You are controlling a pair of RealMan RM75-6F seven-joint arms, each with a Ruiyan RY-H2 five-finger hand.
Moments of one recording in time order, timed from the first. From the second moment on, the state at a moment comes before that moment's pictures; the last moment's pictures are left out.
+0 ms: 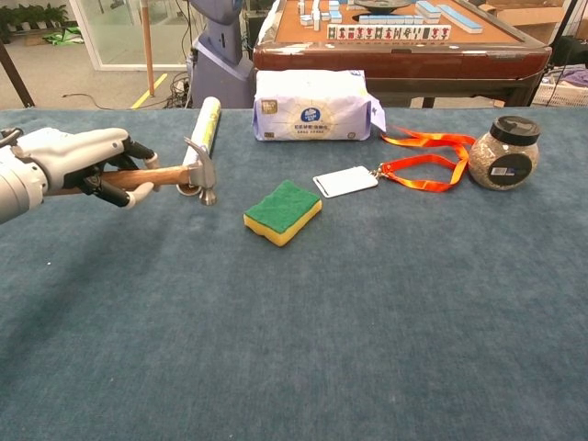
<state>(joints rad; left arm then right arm) -0.69 -1.57 -0.17 -1.27 1.18 0.98 0.05 0.12 -1.11 0.09 -1.49 -1.54 1.51 0.22</state>
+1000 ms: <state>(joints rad) -0.73 -1.69 -0.13 -1.07 1.54 1.19 -0.27 0.12 -1.11 0.09 -1.49 -1.54 1.51 0.22</state>
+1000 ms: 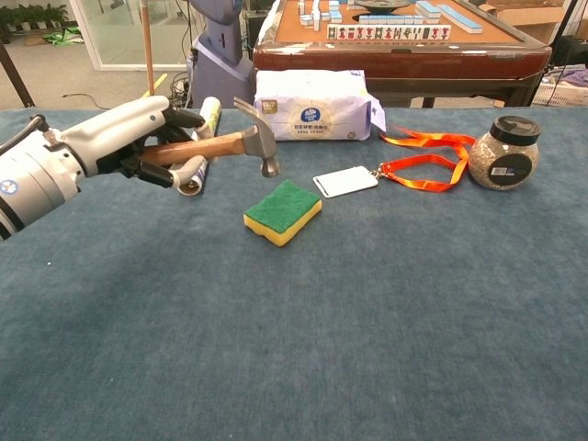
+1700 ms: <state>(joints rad) -0.78 -1.77 -0.09 -0.92 1.59 1.18 -0.25 0.12 -1.11 0.09 -1.49 -1.54 1.51 0.22</state>
